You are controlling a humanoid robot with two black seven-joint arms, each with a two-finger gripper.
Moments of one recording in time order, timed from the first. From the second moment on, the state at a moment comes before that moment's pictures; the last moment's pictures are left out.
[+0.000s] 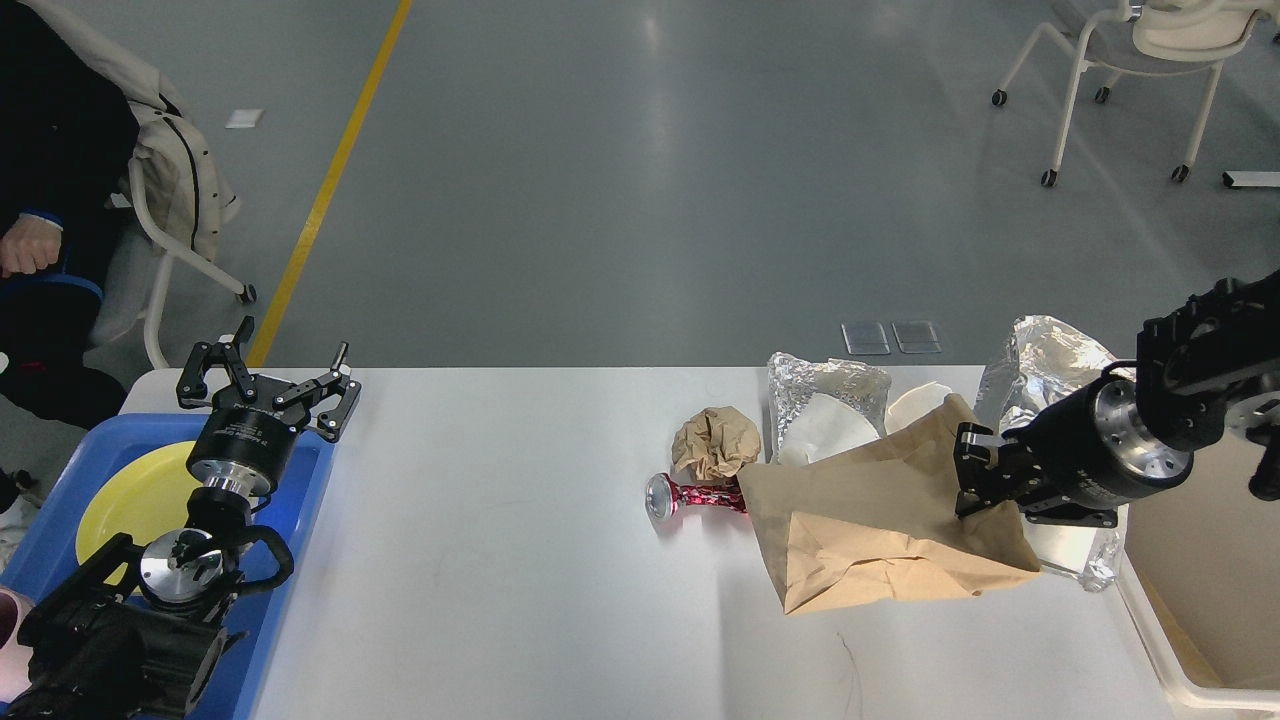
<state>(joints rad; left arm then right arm) -0.46 0.21 -1.20 -0.57 -0.29 -0.61 -0.04 2.23 -0.30 -1.57 1.75 0.12 0.41 0.22</state>
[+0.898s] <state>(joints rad) -0.46 0.22 -1.20 -0.57 -0.29 -0.61 -0.04 2.44 -0.26 -1.69 1.61 0.00 0.63 0.21</state>
